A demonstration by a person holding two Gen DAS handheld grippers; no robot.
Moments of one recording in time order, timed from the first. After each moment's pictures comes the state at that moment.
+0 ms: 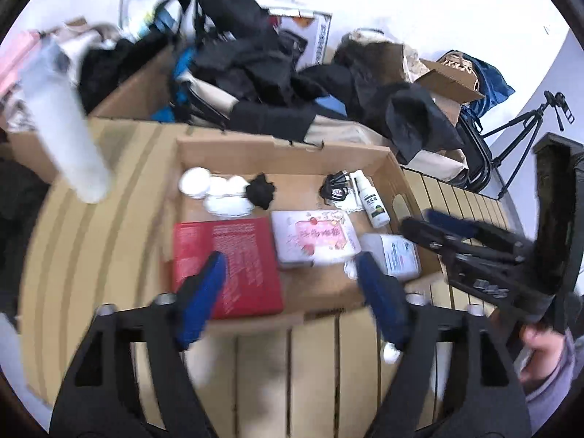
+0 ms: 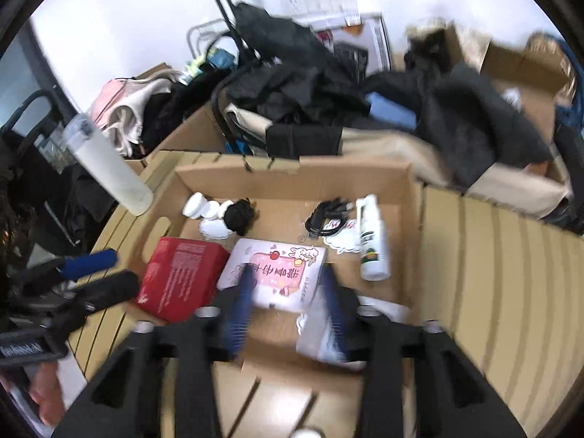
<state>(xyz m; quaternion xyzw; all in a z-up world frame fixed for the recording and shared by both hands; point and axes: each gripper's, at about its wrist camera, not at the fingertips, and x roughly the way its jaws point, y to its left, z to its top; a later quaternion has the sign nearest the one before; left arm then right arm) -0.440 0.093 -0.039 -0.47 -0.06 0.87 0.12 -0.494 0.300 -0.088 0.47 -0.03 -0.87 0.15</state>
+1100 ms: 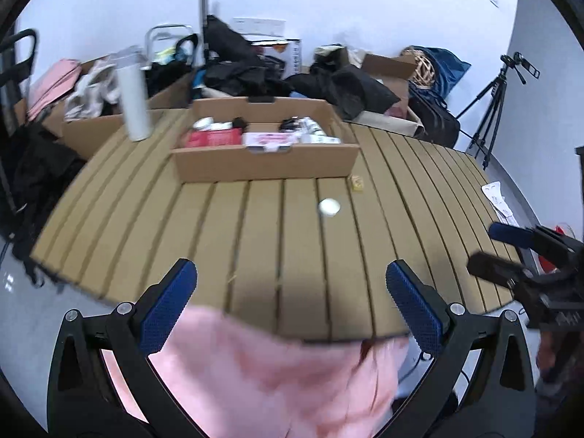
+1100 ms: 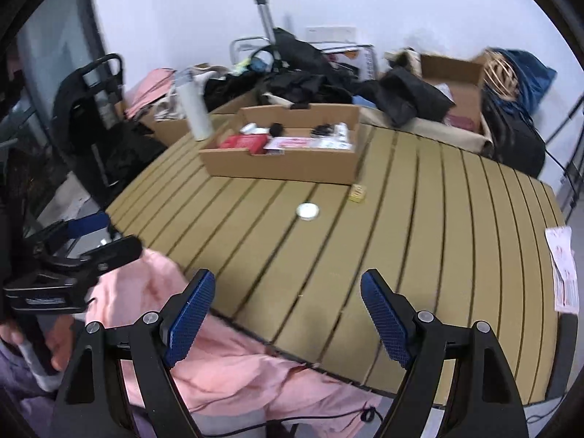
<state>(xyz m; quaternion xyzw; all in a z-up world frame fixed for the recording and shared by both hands) -0.182 0.157 -0.055 -0.39 -0.02 0.91 0.12 -0.181 0.376 -0.060 0.42 0.00 -0.89 0.16</state>
